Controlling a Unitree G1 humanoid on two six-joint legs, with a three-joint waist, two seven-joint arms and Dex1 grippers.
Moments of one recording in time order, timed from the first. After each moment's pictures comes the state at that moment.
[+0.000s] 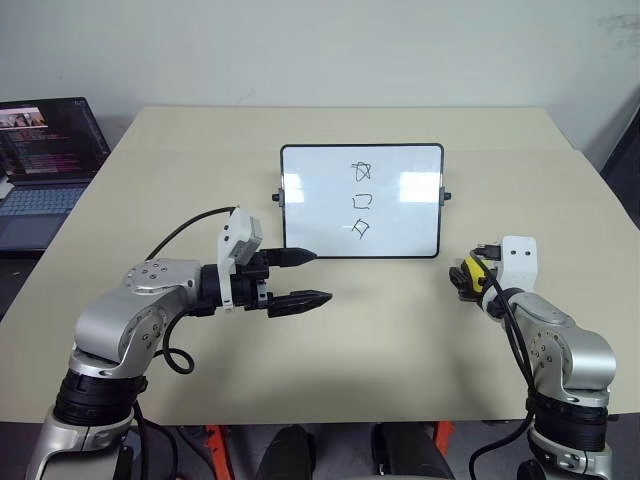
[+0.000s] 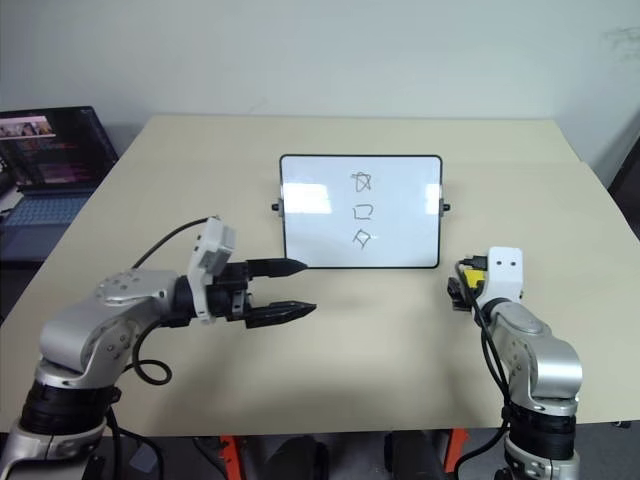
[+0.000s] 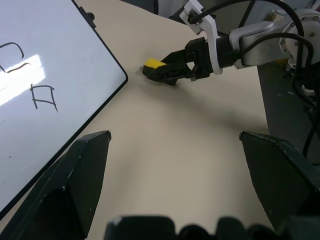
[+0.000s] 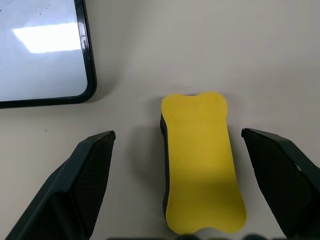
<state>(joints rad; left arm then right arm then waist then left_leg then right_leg) -0.36 0.71 0.02 -0.32 -0.66 0.73 -1.03 -0.26 -0.23 -0.25 -0.41 0.25 1.12 0.03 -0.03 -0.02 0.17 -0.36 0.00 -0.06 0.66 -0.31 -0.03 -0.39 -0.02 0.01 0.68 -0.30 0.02</state>
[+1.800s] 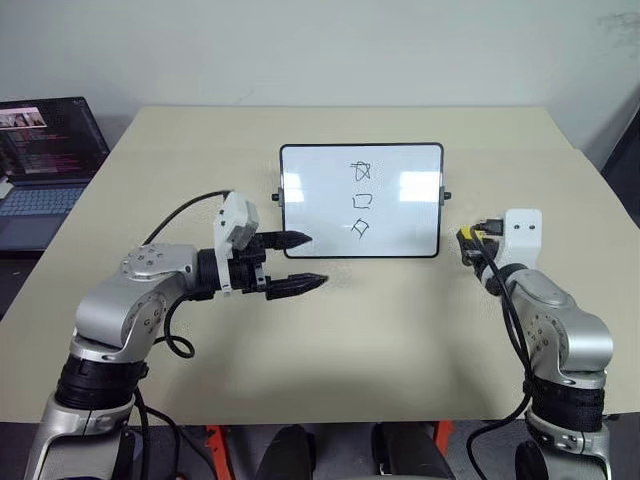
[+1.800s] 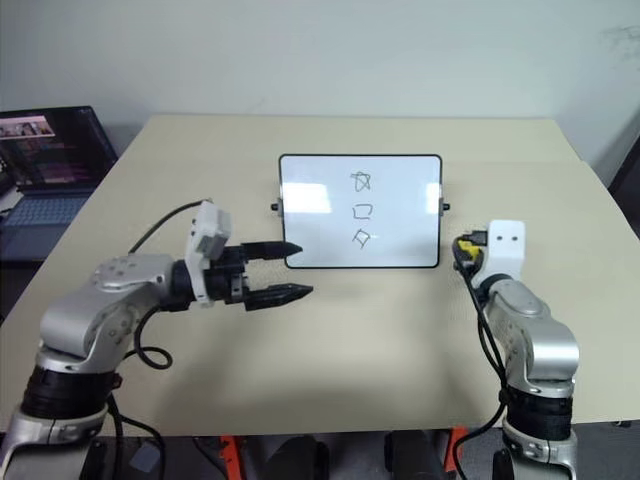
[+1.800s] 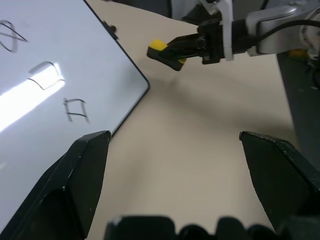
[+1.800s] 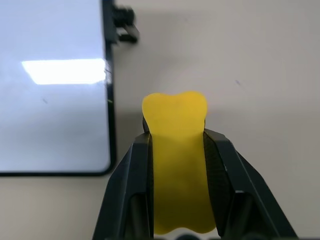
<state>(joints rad) -0.45 0.70 0.03 -0.22 -0.60 0.63 -0.99 -0.37 -0.25 -0.20 -0.39 0.24 1.00 0.02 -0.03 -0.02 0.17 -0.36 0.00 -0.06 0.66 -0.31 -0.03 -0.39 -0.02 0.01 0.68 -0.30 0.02</state>
